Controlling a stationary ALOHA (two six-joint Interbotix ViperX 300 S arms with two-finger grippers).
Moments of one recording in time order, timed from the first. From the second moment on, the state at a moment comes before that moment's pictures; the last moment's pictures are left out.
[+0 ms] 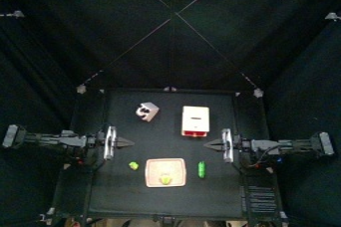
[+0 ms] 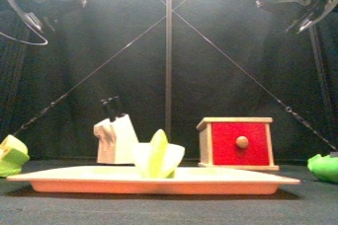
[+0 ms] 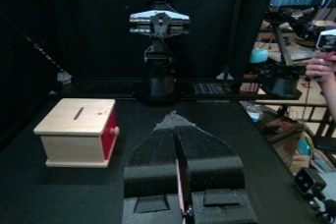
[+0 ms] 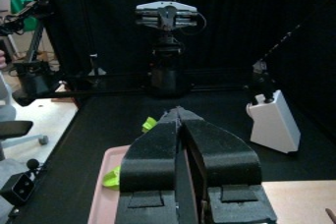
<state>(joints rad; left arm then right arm) 0.00 -0.96 1.19 0.00 -0.29 0.00 0.00 -0.96 1.17 0.00 -0.29 0.00</state>
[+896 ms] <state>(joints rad) -0.15 -0.59 0.81 -0.31 0.30 -0.01 -0.03 -0.80 1.21 0.01 -0.32 0.02</state>
